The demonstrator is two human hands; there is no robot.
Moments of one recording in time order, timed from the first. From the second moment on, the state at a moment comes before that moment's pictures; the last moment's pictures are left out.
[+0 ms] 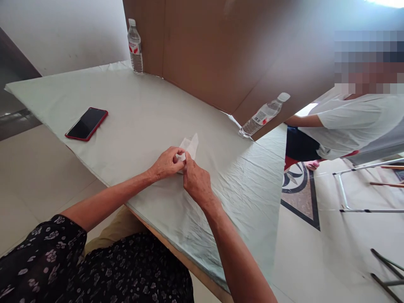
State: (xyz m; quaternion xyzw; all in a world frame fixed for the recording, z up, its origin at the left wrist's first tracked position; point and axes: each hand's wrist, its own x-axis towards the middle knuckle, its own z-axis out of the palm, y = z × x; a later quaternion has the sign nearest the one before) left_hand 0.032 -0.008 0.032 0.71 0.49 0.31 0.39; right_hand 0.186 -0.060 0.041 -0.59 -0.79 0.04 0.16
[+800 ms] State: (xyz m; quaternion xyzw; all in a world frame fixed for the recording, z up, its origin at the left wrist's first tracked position) left_hand 0.049 -0.019 0.004 0.76 0.48 0.36 0.23; right_hand 0.208 0.019 0.030 -0.69 -0.42 0.47 0.36
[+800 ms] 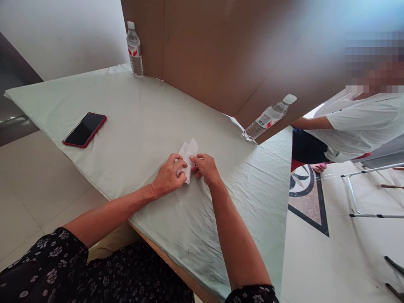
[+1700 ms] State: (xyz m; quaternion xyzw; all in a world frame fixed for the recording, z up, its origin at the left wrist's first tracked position) left_hand 0.045 -0.018 -0.001 0.74 0.53 0.40 0.09; right_hand 0.186 0.013 0.027 -0.47 -0.51 0.49 0.53
